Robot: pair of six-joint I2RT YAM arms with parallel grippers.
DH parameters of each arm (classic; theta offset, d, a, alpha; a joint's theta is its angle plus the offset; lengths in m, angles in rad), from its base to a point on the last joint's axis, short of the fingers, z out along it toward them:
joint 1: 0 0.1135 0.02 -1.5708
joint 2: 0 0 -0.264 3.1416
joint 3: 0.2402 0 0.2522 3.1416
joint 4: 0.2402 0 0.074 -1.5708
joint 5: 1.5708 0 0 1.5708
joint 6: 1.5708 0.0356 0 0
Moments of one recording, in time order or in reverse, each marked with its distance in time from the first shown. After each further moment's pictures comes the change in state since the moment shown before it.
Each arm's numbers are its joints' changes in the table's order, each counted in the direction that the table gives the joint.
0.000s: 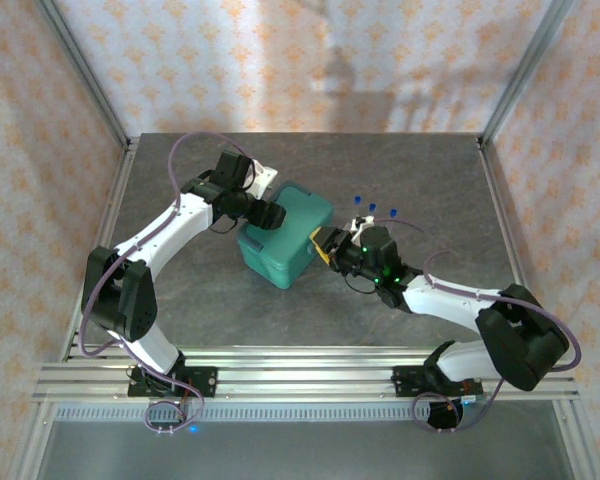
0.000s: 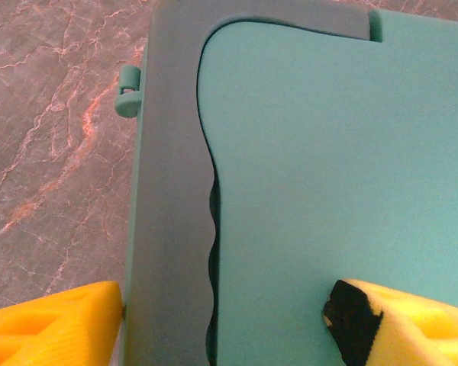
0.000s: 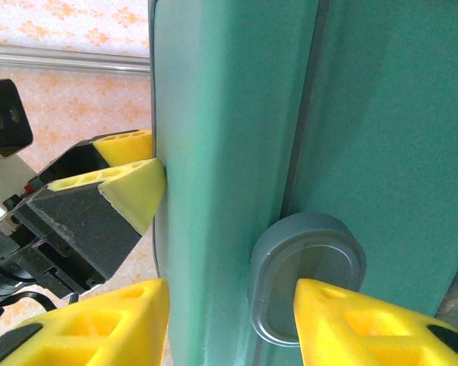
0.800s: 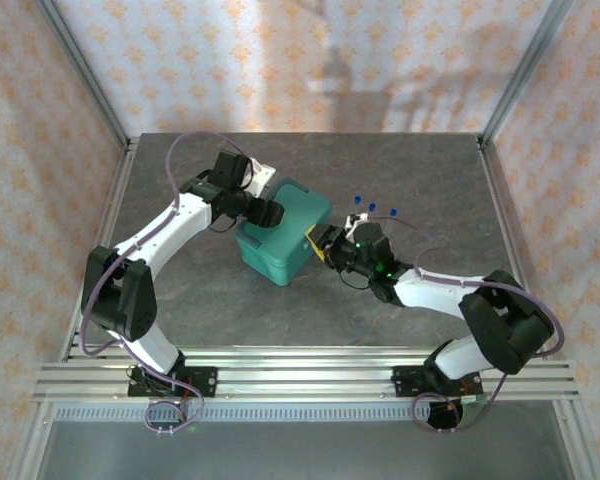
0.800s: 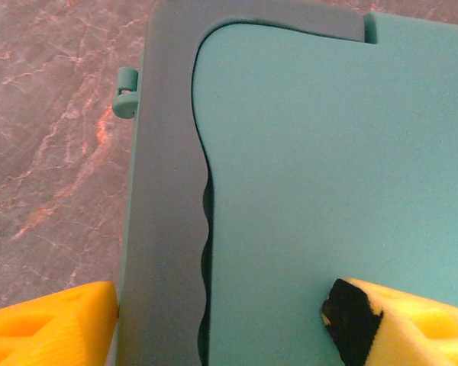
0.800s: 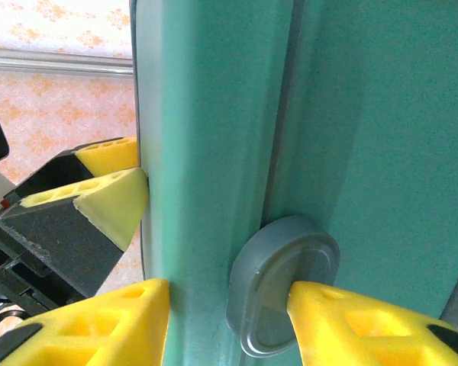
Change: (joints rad) left arm 0.013 0.000 -0.006 -0.024 -0.012 0.000; right arm -0.002 0.116 0.050 -0.064 -0.004 0.003
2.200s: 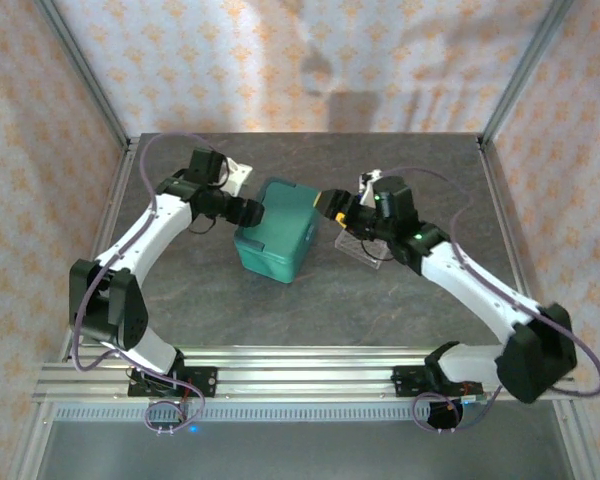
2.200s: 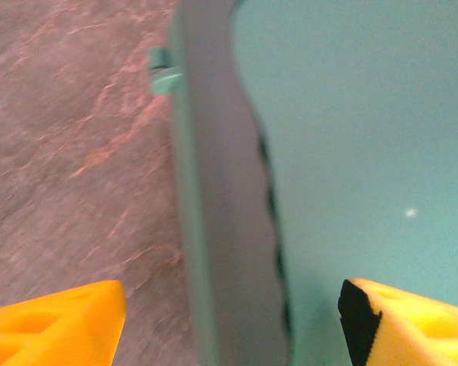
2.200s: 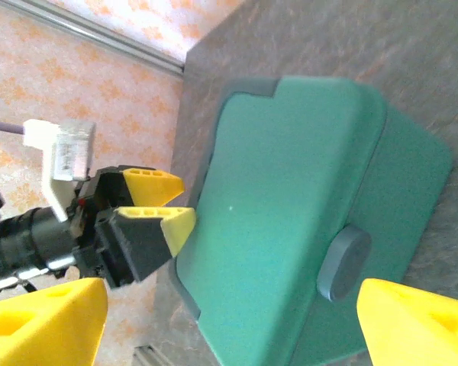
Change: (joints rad) left arm 0.132 -0.089 -0.019 0.113 0.043 0.021; right arm -0.131 -0.224 0.396 0.756 -0.062 -0.466
